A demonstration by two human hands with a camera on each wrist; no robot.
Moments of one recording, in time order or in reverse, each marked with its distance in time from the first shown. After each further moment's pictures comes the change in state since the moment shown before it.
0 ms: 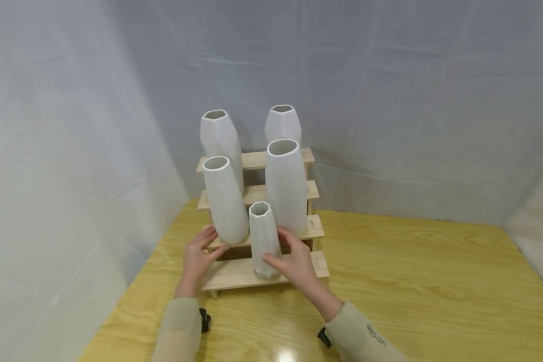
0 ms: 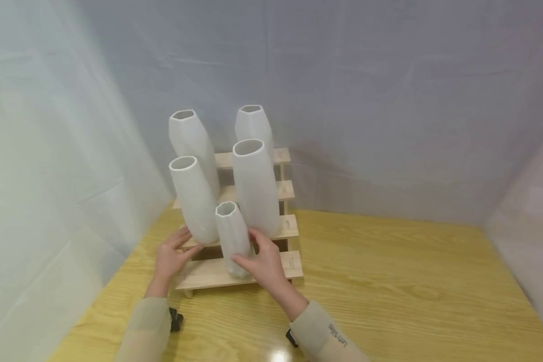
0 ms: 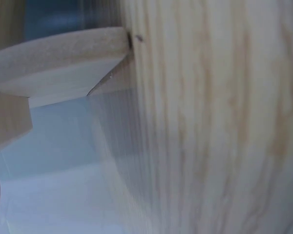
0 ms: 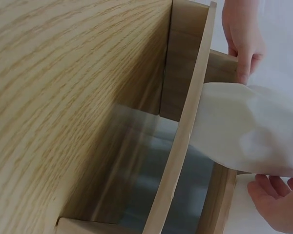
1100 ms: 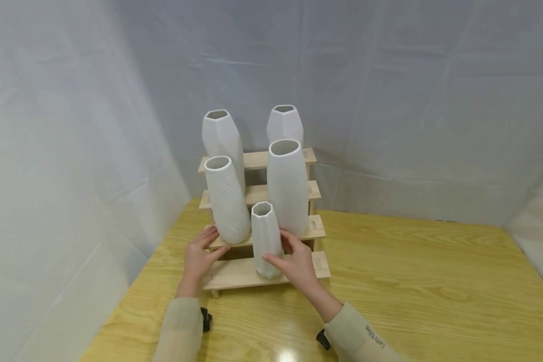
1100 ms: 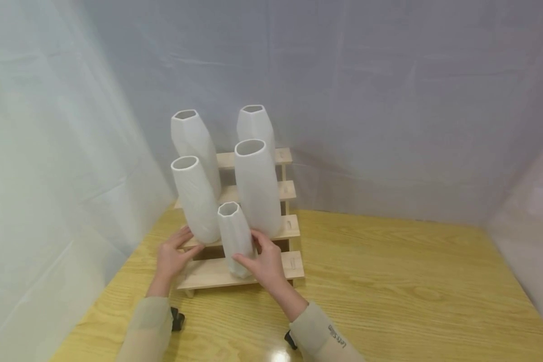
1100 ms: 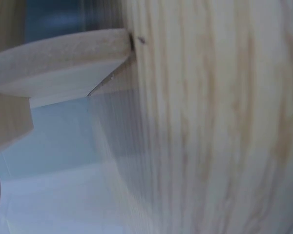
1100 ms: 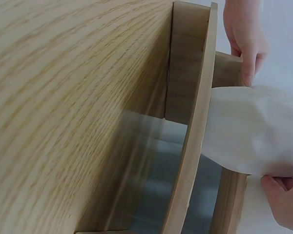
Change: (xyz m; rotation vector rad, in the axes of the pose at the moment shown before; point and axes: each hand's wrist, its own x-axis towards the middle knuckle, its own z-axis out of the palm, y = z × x) left_hand 0.002 0.002 -0.001 -0.008 0.023 0.026; right_hand -0.002 0.007 0.005 0.100 0.009 0.038
